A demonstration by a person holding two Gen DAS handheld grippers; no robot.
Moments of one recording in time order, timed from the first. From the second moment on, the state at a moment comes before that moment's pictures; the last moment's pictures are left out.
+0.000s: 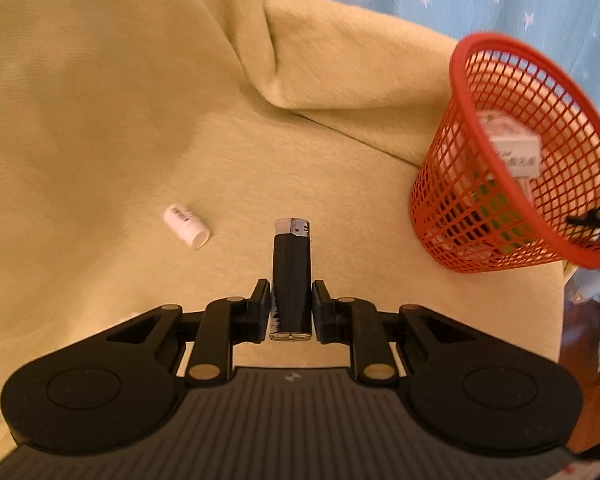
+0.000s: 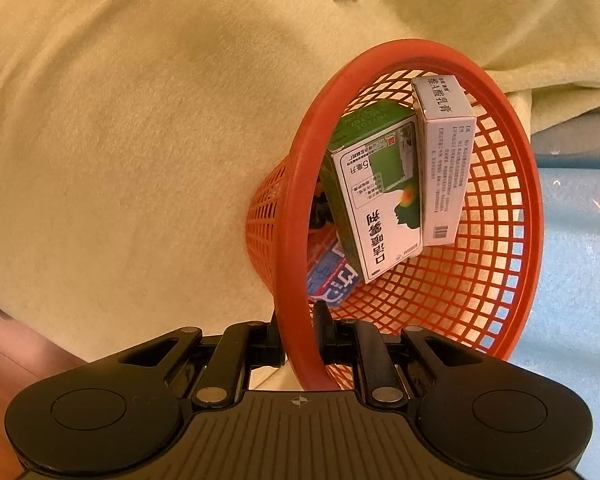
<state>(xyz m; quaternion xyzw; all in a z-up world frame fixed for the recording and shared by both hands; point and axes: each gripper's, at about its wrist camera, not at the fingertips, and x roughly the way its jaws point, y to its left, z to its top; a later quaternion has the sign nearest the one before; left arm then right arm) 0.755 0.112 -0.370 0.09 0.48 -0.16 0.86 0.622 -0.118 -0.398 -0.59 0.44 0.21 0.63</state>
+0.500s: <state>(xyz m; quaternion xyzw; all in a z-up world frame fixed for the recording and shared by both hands) 0.696 0.103 -0.293 0.05 0.46 -0.15 0.88 0.617 -0.107 -0.396 -0.57 0.46 0.18 0.66</state>
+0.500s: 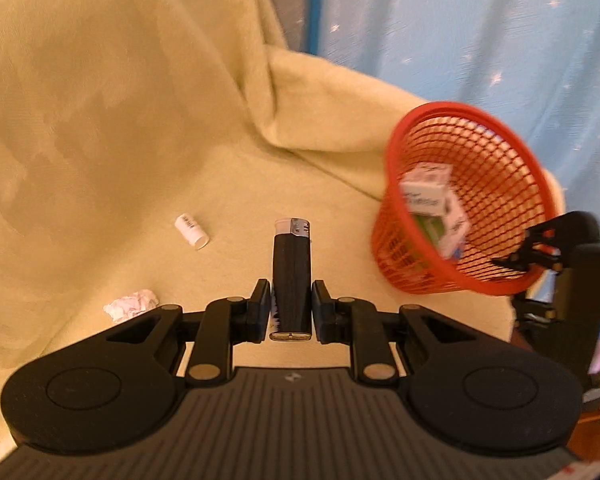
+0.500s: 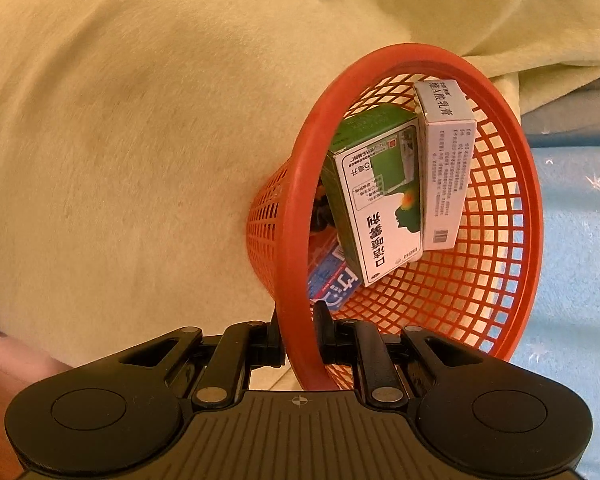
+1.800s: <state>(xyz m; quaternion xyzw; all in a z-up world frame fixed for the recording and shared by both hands) 0.738 0.014 -0.277 0.12 0.38 -0.44 0.80 0.627 -0.038 -0.412 -0.51 0.51 0.08 0.69</state>
